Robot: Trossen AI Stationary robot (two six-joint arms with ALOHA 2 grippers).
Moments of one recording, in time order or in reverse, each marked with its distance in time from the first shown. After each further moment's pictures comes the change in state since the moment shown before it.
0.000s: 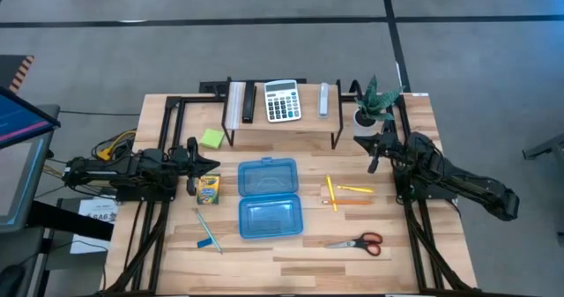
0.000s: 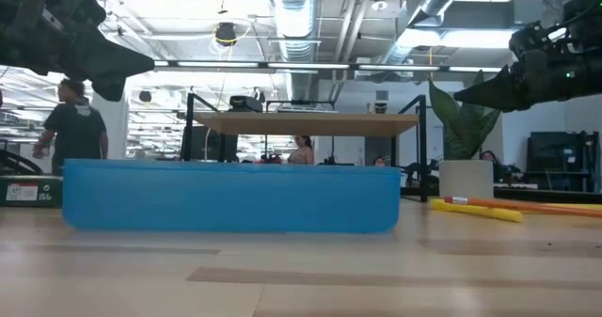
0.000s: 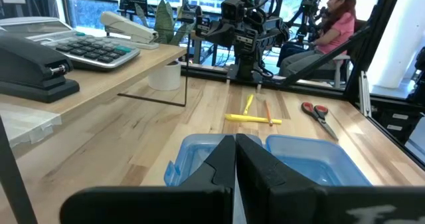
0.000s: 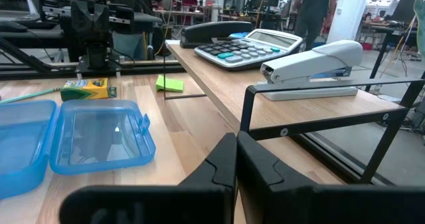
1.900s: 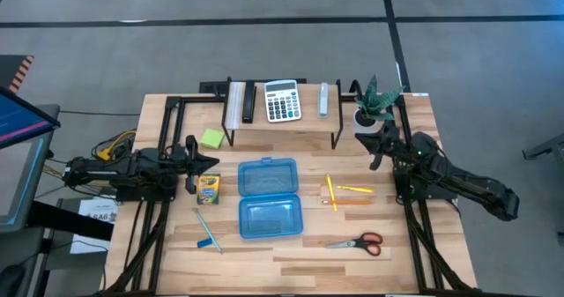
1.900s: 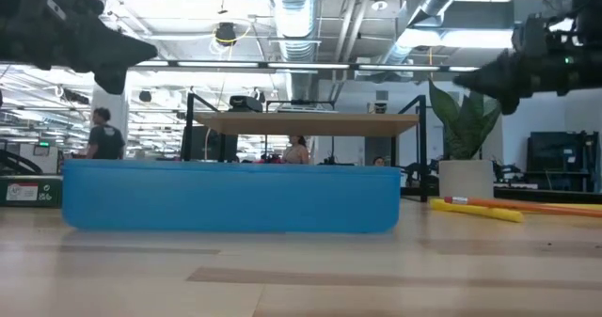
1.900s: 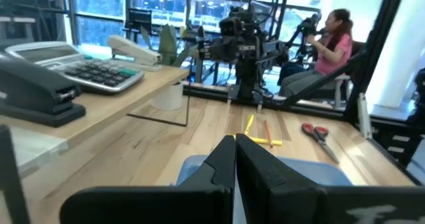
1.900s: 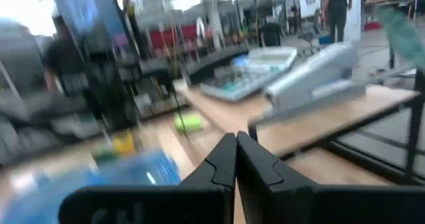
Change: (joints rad) left arm 0.000 0.000 -0.002 0.089 -0.013 0.005; right arm 0.000 0.000 0.000 0.138 -0.003 0.321
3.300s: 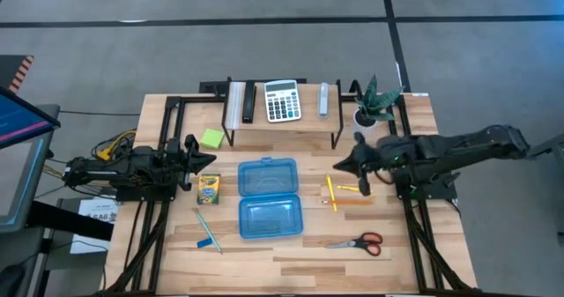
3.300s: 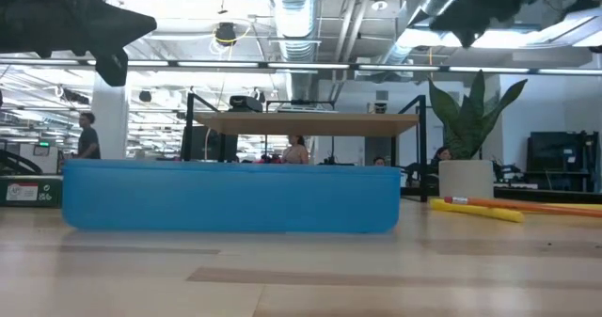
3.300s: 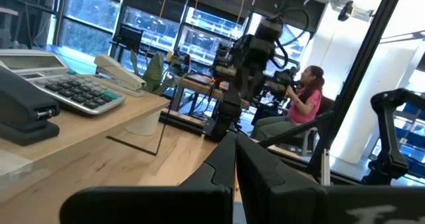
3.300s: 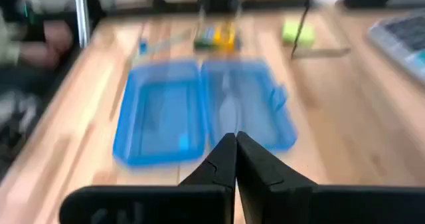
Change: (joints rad) left arm 0.000 0.000 0.002 0.141 0.013 -0.181; right arm 0.633 0.760 0.679 -0.479 0.207 -0.119
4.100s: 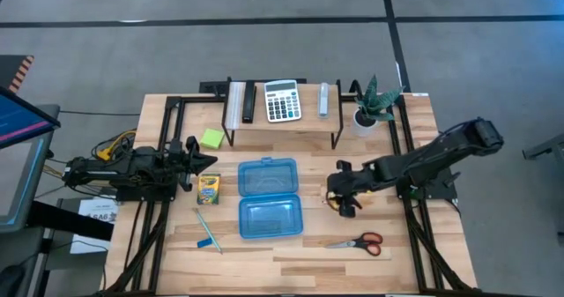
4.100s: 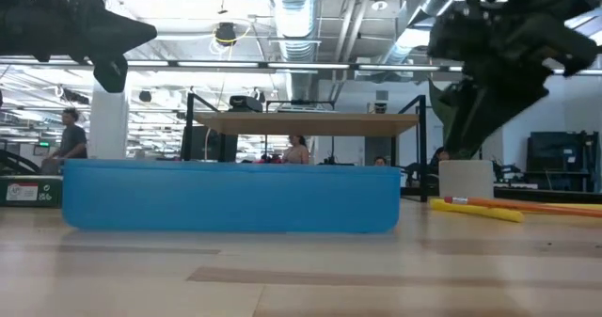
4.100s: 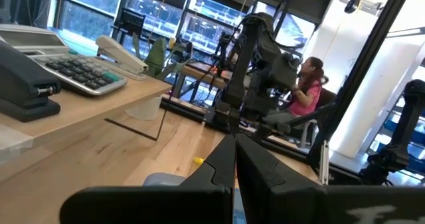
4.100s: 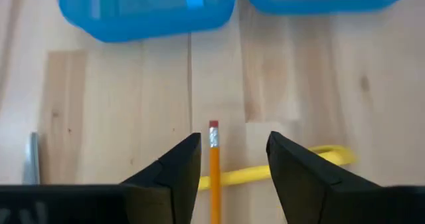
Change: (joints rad) left arm 0.000 0.000 0.000 -0.051 0.003 -0.041; right arm 0.121 0.474 0.003 -0.033 0.004 0.158
